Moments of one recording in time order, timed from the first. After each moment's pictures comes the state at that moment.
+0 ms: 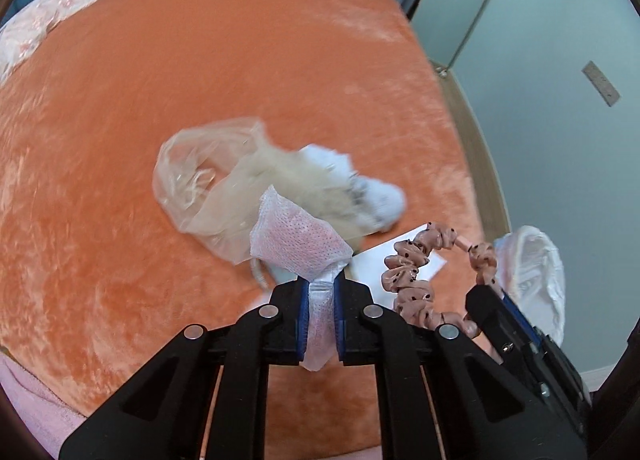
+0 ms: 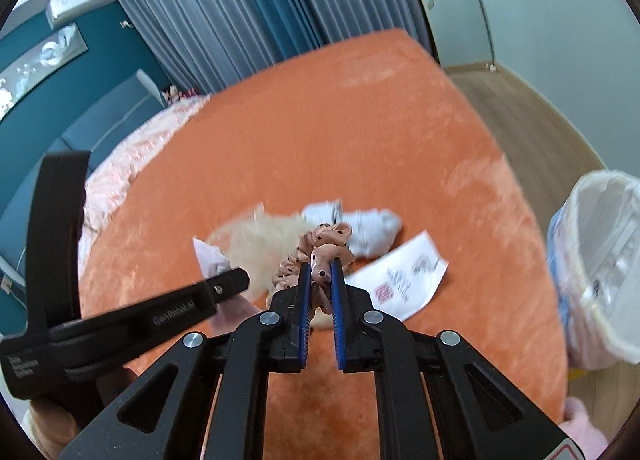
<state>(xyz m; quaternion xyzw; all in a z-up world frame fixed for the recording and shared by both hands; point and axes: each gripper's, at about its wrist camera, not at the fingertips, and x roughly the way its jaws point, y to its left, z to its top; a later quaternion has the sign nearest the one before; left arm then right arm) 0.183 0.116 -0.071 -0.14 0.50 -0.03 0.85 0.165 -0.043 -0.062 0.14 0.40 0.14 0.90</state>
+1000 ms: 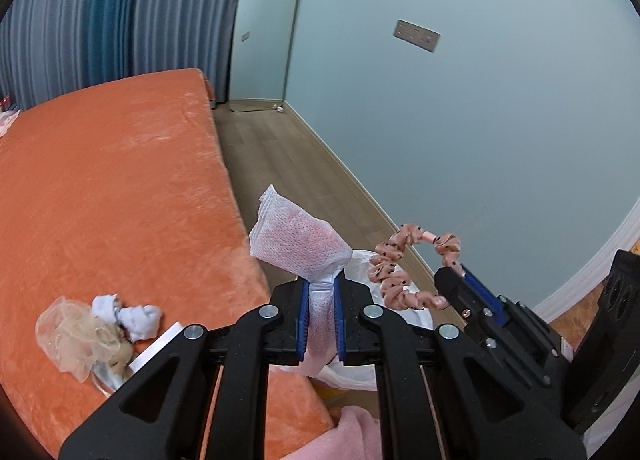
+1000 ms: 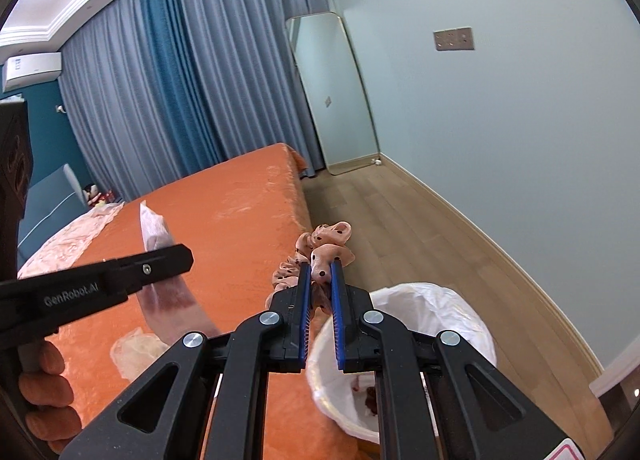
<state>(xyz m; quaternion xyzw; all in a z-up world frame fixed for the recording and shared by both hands) 0.168 -0.132 0.077 -0.02 0.38 -0.27 0.88 0.108 -0.281 0.038 0.13 0.26 -0.06 0.95</state>
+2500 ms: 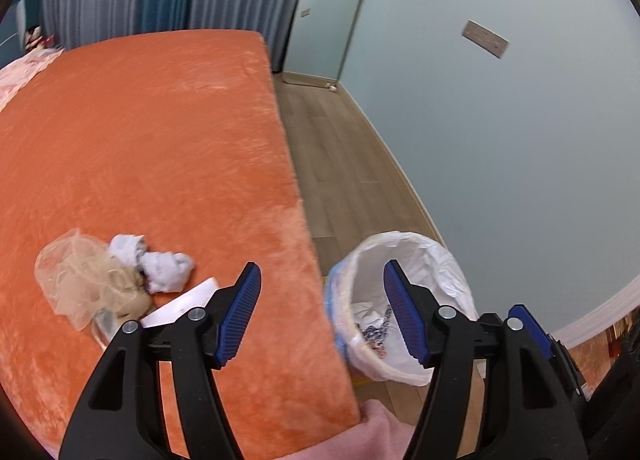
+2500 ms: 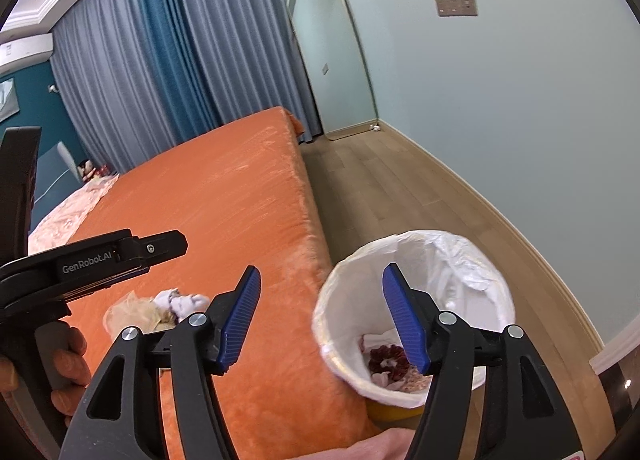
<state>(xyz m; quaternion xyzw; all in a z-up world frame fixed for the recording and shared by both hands) 0.182 -0.071 0.016 -0.08 0.43 -0.17 0.89 0.108 -0.238 -0.004 0.13 0.32 -0.05 0.94</state>
